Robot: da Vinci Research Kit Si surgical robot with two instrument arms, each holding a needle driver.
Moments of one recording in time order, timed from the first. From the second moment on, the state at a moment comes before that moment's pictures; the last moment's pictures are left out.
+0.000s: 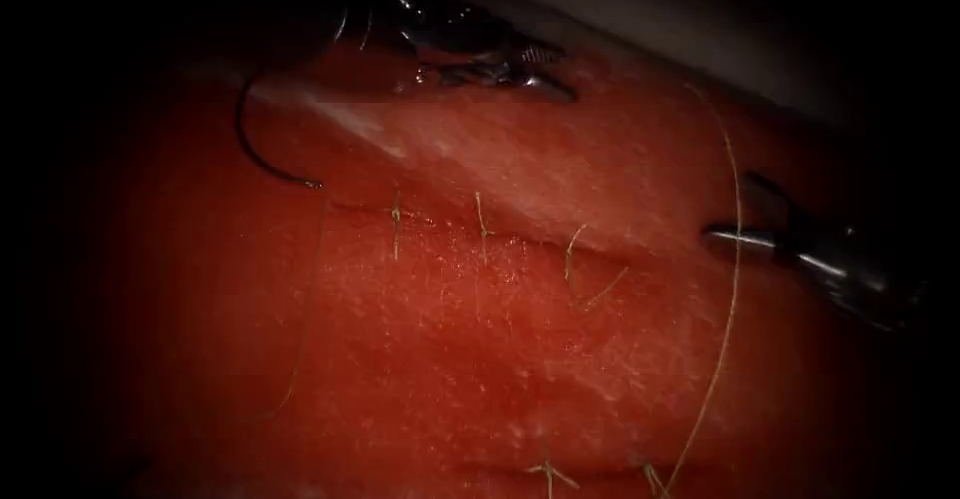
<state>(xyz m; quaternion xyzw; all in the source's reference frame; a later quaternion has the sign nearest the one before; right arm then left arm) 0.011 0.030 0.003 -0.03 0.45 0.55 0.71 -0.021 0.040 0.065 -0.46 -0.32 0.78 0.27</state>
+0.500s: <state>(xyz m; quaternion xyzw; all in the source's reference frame) 0.009 0.029 0.003 -0.01 0.42 0.50 0.76 -0.011 0.039 0.062 -0.42 -0.35 0.81 0.21</state>
